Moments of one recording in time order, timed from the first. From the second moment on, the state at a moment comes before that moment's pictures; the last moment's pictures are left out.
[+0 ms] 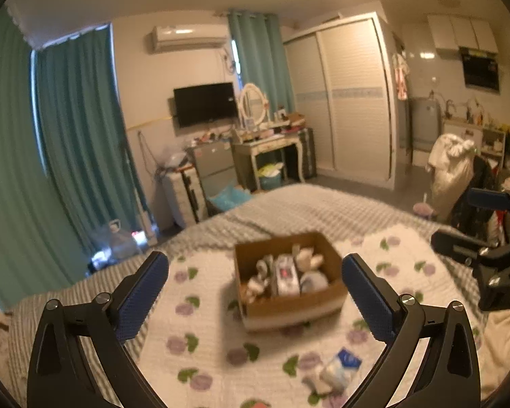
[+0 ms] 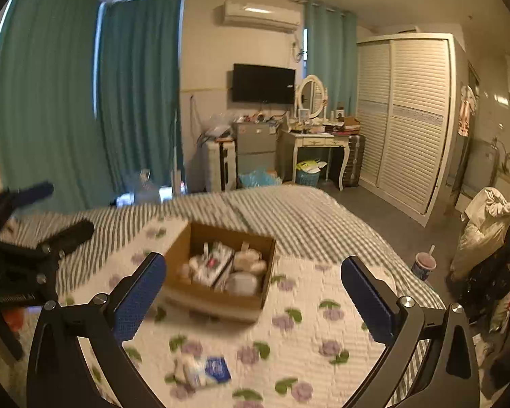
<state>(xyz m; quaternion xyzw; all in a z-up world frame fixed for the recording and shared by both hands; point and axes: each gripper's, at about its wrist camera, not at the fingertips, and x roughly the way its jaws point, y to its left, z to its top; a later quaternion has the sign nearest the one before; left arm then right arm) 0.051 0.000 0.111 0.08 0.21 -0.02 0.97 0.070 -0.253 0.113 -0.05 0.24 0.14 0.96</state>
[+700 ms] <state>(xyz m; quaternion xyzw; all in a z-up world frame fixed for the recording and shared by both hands) 0.078 0.019 -0.107 0.02 0.38 0.03 0.92 0.126 -0.217 -0.145 0.01 0.44 0.20 0.88</state>
